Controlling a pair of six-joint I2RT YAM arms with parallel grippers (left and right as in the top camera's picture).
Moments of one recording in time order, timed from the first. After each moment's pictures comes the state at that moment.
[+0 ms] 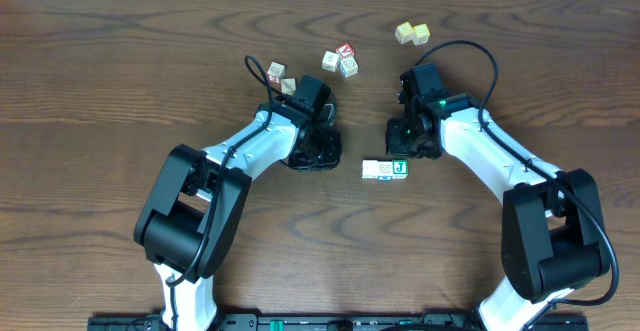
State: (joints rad) left arm -0.48 1.99 1.23 -0.58 0.41 -0.49; right arm 0.31 1.84 1.19 -0.68 -0.11 0.38
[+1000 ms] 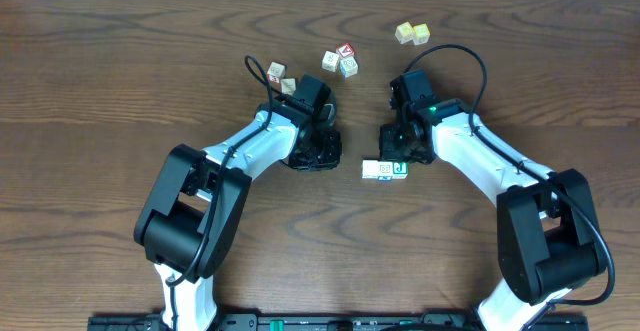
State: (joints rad) left arm -0.48 1.99 1.23 -0.58 0.41 -0.49; right arm 0.36 1.84 1.16 -0.66 -0.09 0.38
